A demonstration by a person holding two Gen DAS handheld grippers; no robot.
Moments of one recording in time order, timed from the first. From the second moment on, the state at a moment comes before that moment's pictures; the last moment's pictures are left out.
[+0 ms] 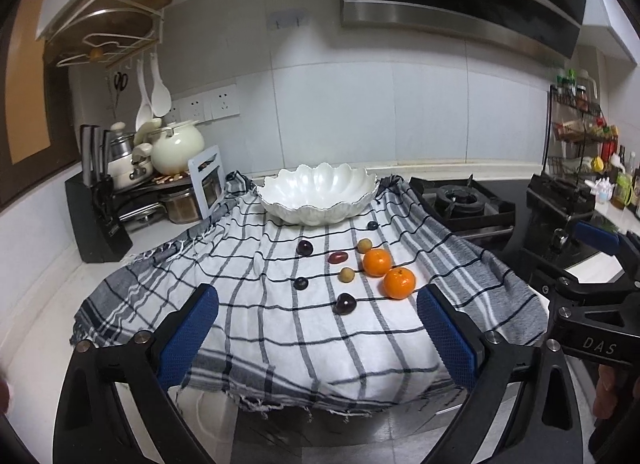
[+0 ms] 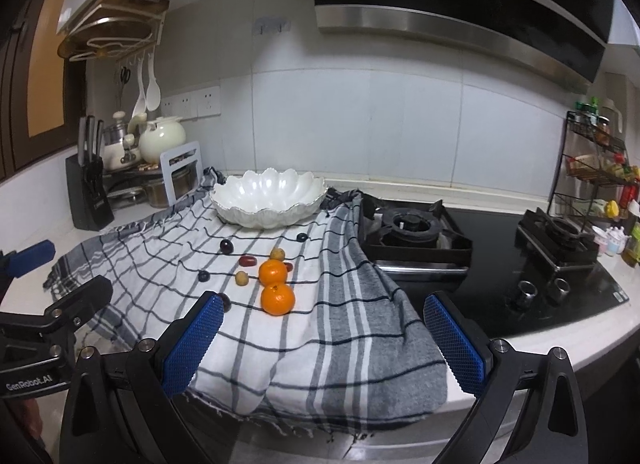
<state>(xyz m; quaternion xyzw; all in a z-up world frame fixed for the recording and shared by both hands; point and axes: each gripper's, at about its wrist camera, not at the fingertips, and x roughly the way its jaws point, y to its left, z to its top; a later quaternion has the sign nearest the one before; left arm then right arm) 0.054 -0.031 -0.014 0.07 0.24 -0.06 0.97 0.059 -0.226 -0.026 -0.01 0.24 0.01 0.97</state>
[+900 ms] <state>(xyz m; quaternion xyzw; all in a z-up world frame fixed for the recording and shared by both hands) 0.174 -0.046 -0.110 0.13 0.34 -0.15 0.92 0.203 -0.188 -0.110 0.00 0.37 0.07 0.92</state>
